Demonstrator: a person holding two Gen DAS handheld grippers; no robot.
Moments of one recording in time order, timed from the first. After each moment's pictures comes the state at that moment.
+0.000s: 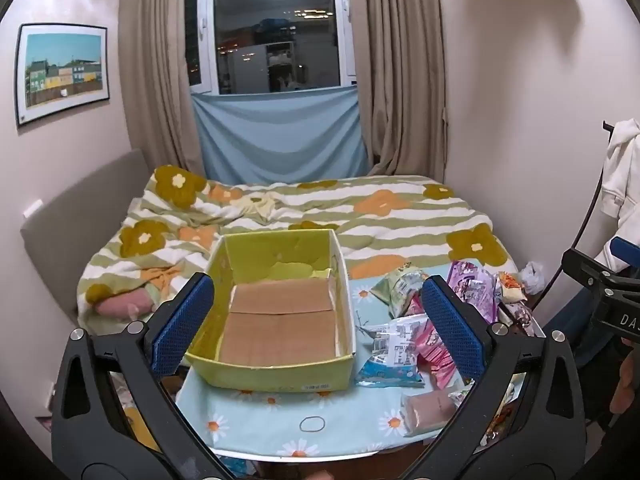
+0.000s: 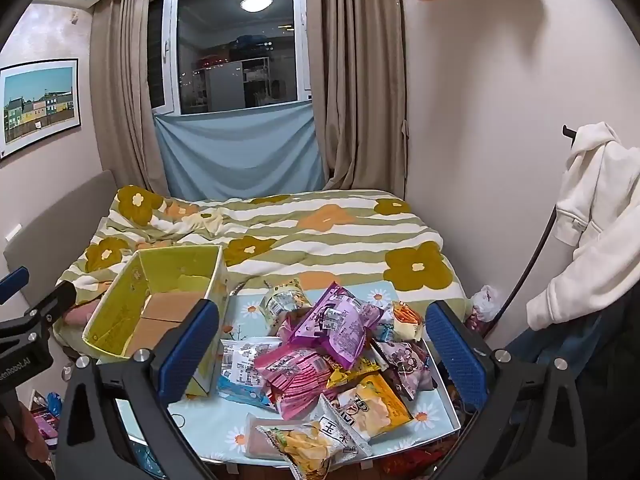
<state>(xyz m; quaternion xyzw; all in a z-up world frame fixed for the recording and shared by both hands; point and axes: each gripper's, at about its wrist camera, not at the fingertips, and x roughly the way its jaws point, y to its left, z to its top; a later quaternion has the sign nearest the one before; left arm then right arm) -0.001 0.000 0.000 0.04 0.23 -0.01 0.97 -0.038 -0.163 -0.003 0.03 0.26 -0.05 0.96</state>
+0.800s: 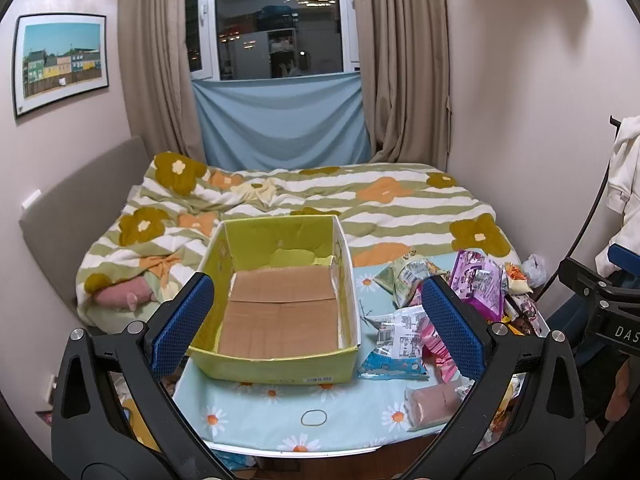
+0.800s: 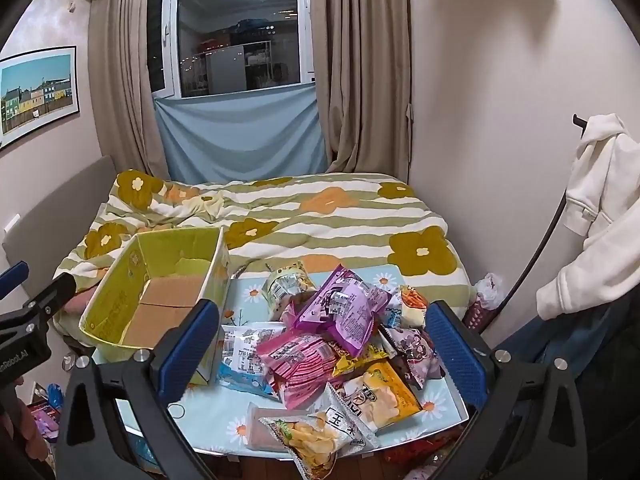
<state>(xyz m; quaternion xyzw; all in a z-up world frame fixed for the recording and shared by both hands) 0.014 0.004 -0.010 0.03 0.26 -0.01 0.96 -0.027 -0.156 -0.018 0.03 0.29 -0.05 0.96</state>
